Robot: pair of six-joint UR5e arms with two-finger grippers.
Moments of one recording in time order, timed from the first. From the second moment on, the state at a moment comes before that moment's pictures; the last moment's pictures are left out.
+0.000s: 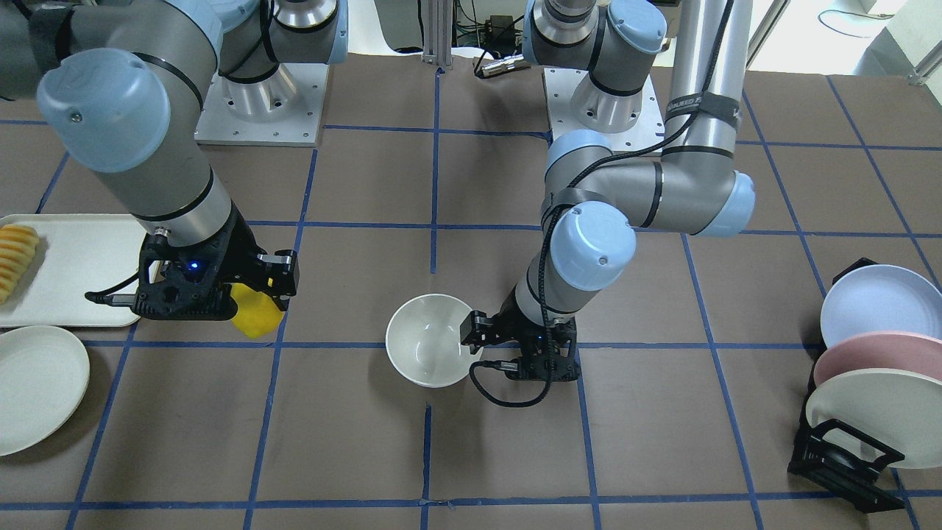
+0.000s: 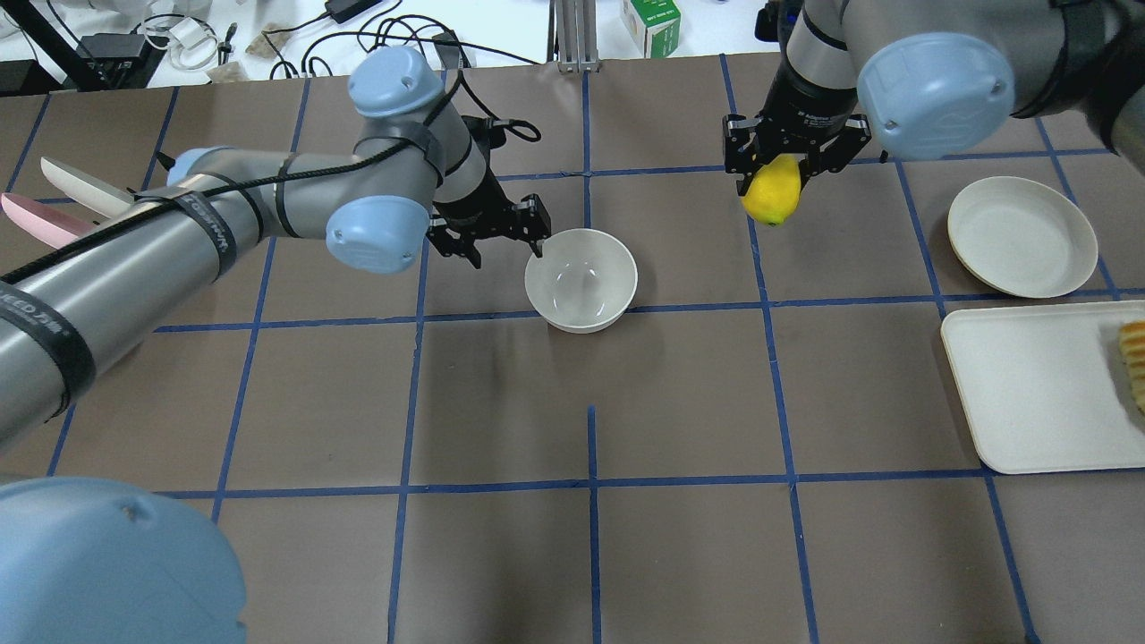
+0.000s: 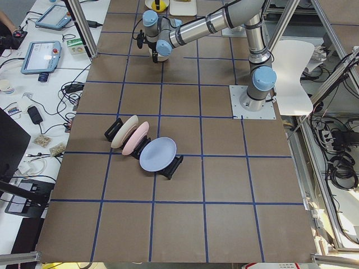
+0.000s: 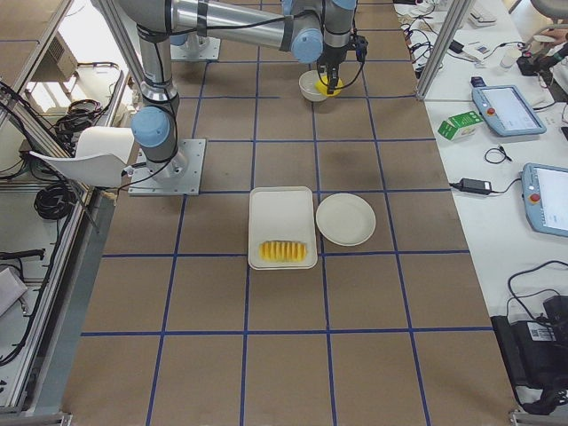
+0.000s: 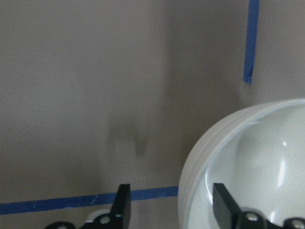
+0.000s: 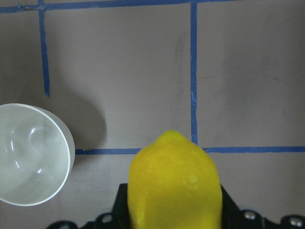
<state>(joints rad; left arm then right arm) -1.70 -2.01 -1.62 -1.09 1.38 -0.17 1.61 -1.33 1.55 -1.83 -1.51 0.06</state>
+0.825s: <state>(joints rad) -1.66 -1.69 -1.51 -1.51 1.50 -0.08 1.85 -1.17 1.55 -2.02 -1.51 0.37</state>
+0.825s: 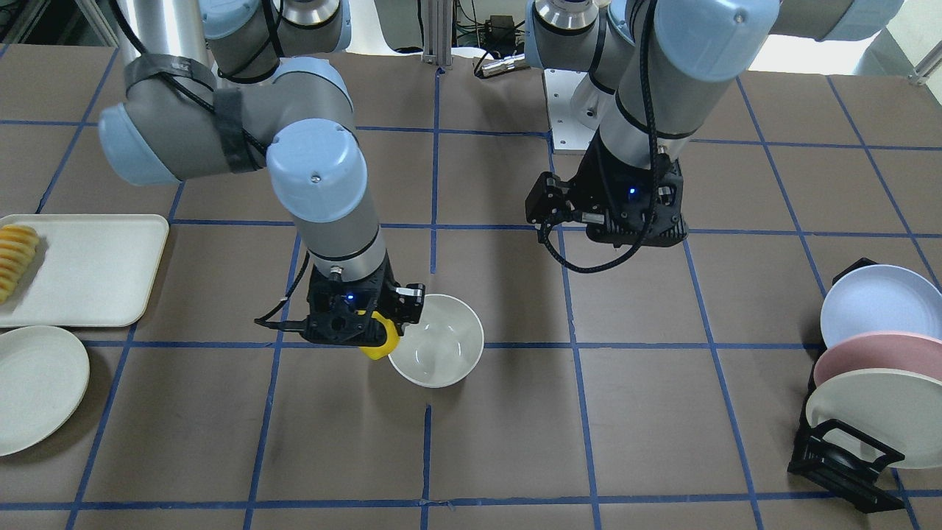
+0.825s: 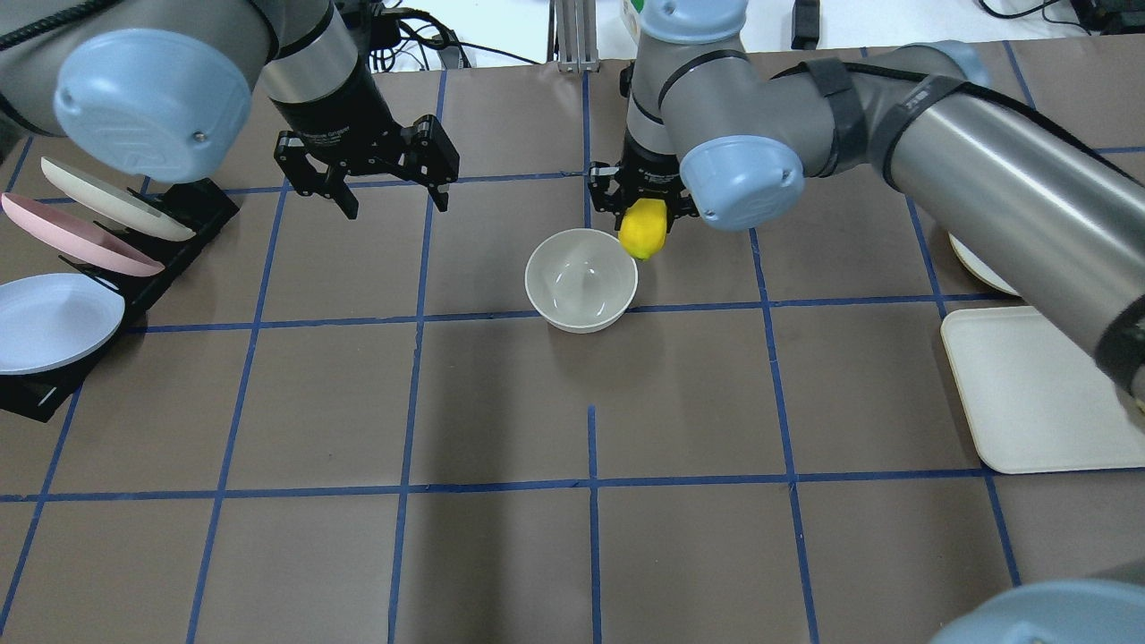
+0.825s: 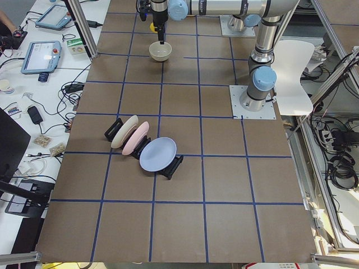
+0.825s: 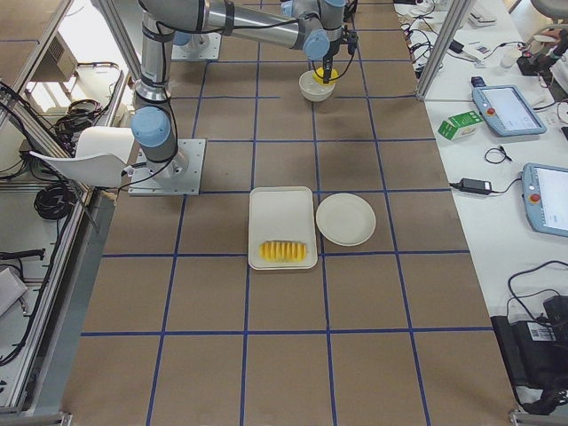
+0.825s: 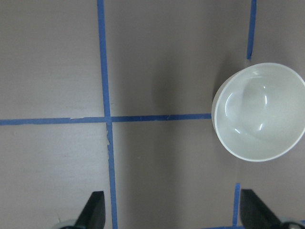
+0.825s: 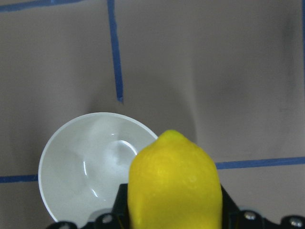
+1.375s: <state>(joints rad) -1.65 -1.61 -1.61 -1.45 1.52 -0.07 1.94 -1.08 1.55 -2.07 -1.51 0.48</state>
